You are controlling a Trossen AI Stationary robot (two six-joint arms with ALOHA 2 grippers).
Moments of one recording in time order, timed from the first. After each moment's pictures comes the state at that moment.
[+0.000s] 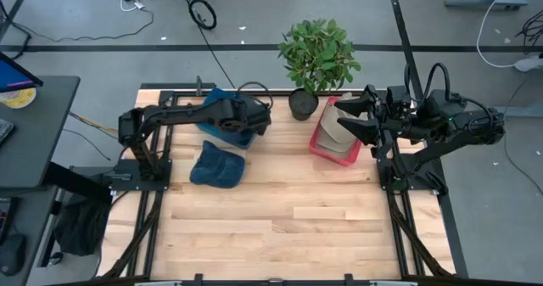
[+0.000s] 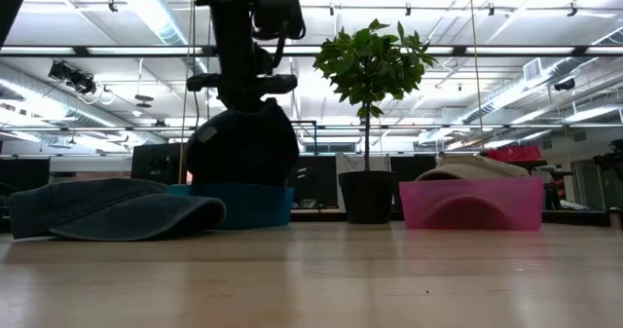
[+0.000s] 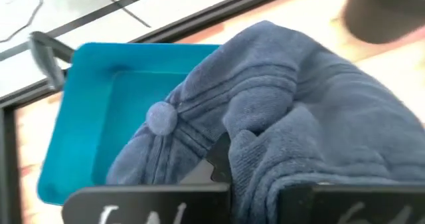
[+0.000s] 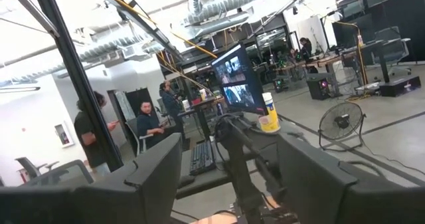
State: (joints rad) left arm 0.21 1.77 1.53 -1.03 -0.61 -0.88; right arm 0.24 0.97 1.28 -0.07 0.32 0.25
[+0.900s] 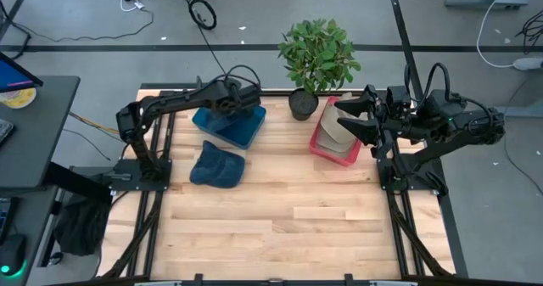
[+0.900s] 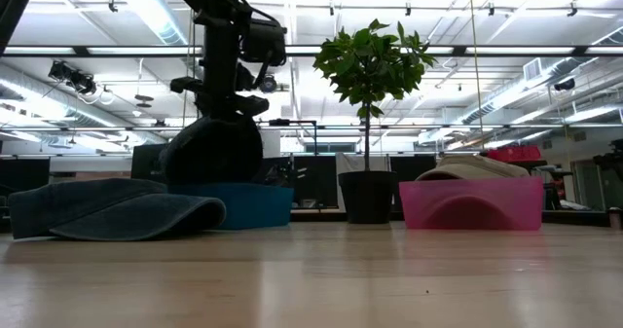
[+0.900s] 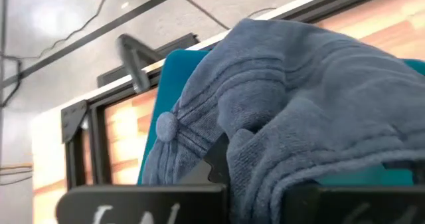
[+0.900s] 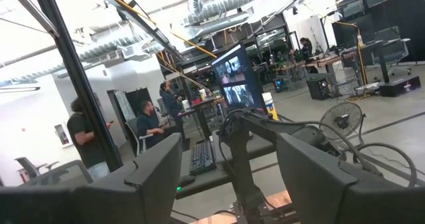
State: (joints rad) left arm 0.40 1.77 1.53 -1.17 -0.66 -0.78; right arm 0.24 0.97 1.28 -0.07 0.32 0.25
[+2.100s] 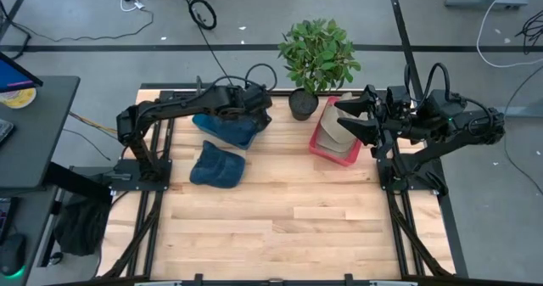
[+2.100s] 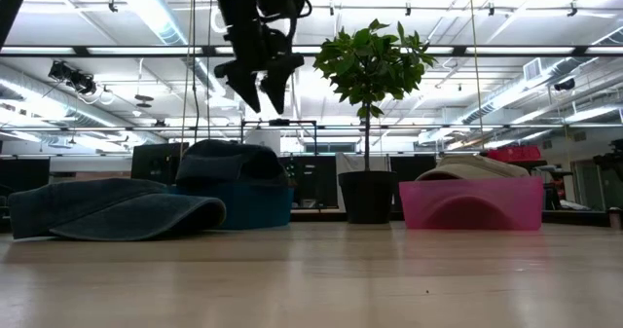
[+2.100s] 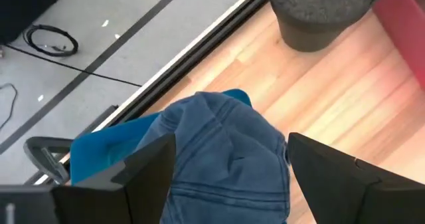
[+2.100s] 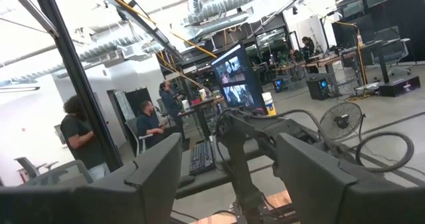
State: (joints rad) left arm 0.27 1.76 1.64 -0.95 -0.52 -0.41; right arm 0.24 0.97 1.28 -0.07 0.32 0.25
